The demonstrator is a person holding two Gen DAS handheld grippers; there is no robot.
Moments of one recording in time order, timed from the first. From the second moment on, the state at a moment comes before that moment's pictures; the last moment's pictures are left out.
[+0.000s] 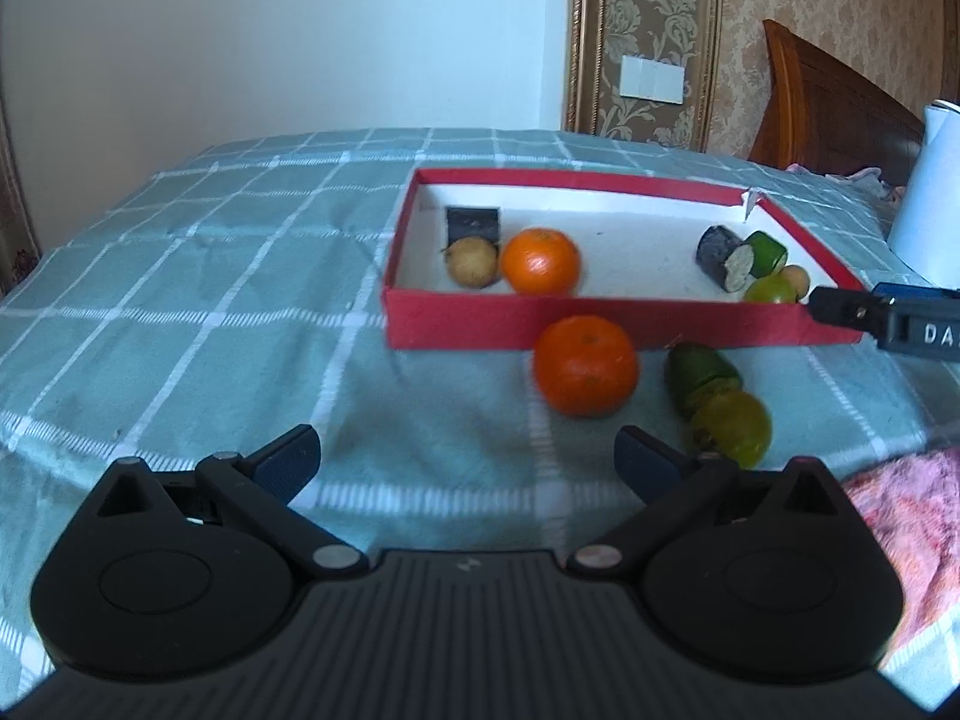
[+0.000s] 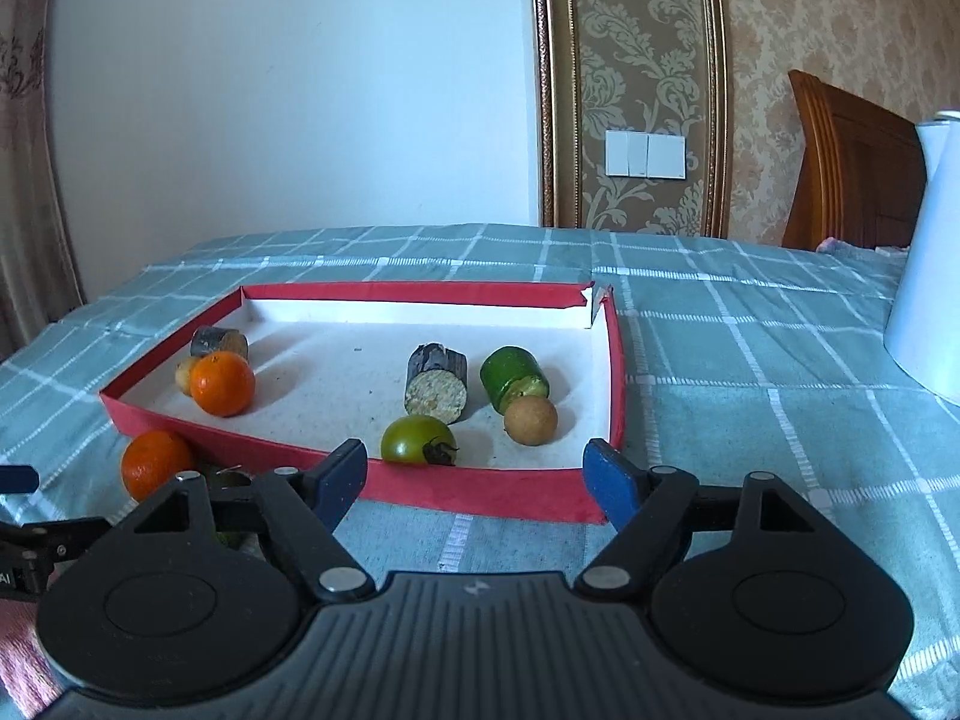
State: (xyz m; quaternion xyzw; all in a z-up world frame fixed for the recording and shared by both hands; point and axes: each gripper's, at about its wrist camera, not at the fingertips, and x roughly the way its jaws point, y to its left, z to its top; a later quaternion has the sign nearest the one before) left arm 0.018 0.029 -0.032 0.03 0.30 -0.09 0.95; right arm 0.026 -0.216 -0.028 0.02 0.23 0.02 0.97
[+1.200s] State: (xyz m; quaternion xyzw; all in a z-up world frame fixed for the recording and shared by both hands) left arm 0.033 -0.010 -0.032 0.05 0.30 -0.15 0.94; right arm 0.026 -0.206 -0.033 0.00 0.24 0.01 0.97
